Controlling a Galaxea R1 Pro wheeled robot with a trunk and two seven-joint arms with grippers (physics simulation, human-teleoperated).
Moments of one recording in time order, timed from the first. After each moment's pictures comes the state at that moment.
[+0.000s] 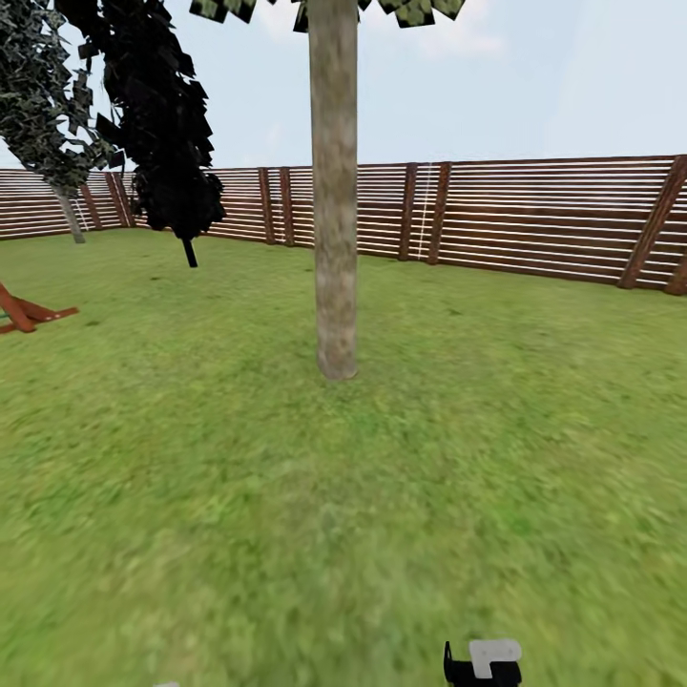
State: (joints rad) left arm -0.33 0.14 -0.24 -0.04 0.39 -0.49 0.03; right arm -0.41 0.05 -0.03 -0.03 0.25 -0.57 -0.38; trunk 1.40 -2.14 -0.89
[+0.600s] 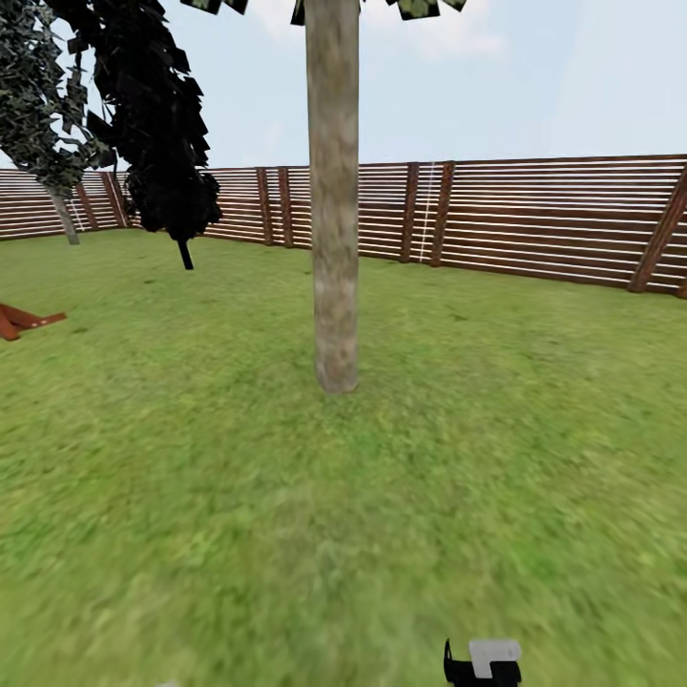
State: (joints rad) left arm -0.33 0.14 -0.24 -0.04 0.39 -0.49 0.03; right arm -0.41 0.05 -0.03 -0.03 0.25 -0.57 -0.38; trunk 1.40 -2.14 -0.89
